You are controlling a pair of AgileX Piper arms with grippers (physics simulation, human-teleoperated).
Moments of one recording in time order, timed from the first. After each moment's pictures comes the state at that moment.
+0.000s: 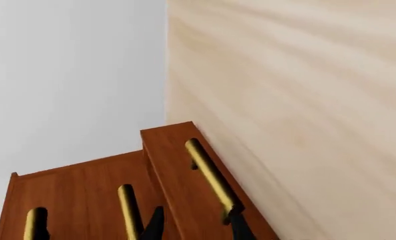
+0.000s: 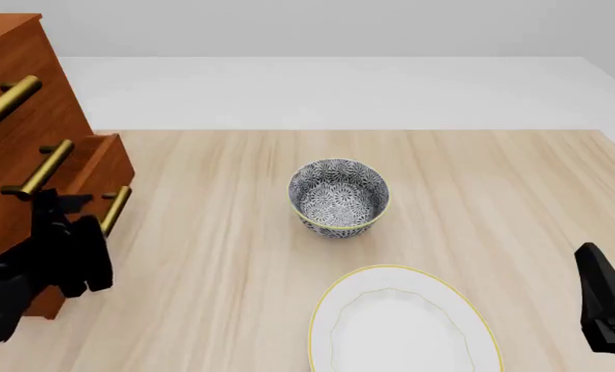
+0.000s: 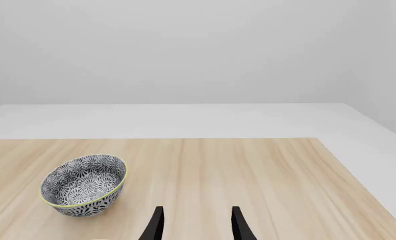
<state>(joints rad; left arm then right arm) 0.06 1.43 -0.27 -0.64 1.51 -0.01 0.01 0.00 0.00 0.00</state>
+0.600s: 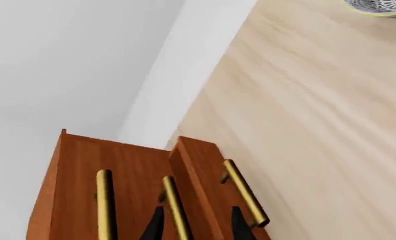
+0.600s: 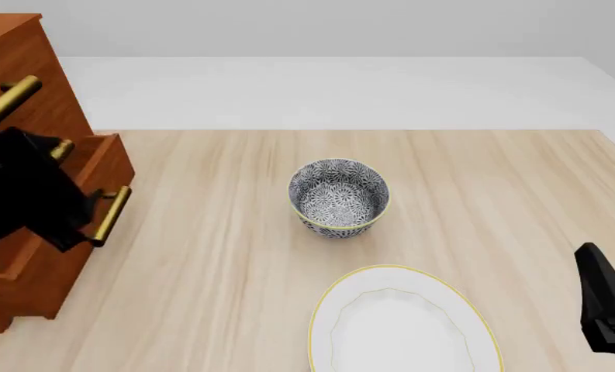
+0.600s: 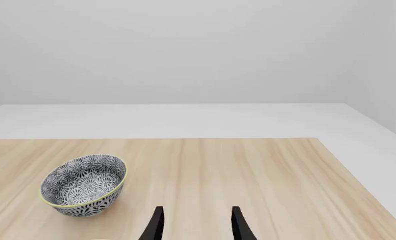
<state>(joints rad) -0.03 1.00 -0.50 -0.02 1.02 -0.01 0.01 0.00 0.00 0.00</state>
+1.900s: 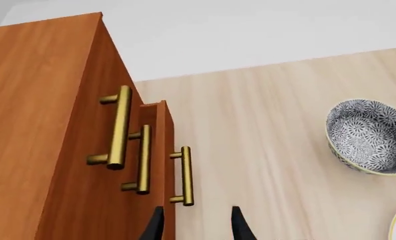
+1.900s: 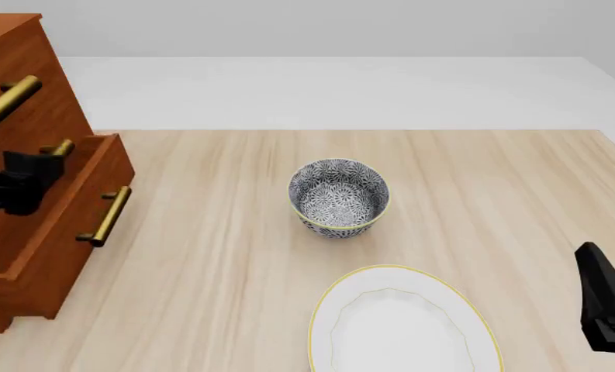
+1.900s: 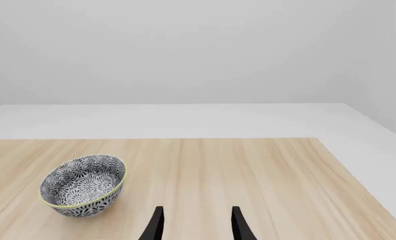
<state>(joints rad) -0.02 0.74 -0.68 0.48 0.12 -0.01 0.01 0.00 -0.01 0.00</state>
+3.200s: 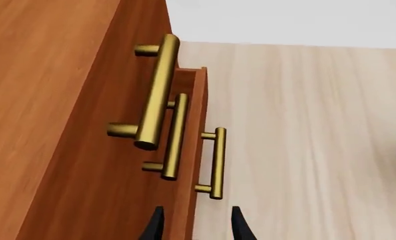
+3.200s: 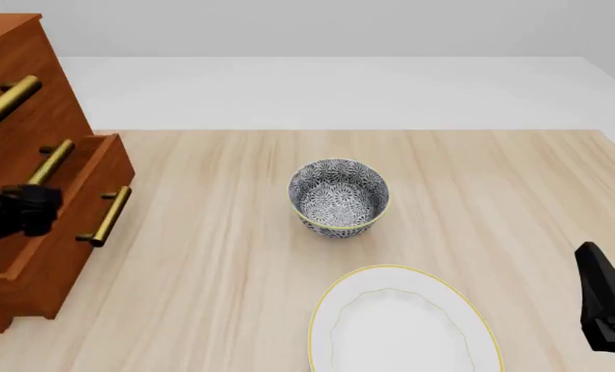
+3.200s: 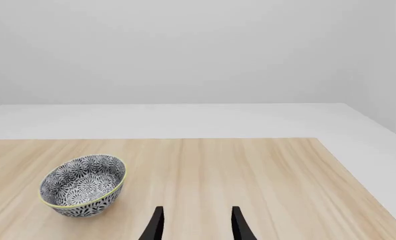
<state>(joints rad) 0.16 0.92 -0.51 0.22 0.08 -0.01 0.02 0.00 -0.01 0.00</state>
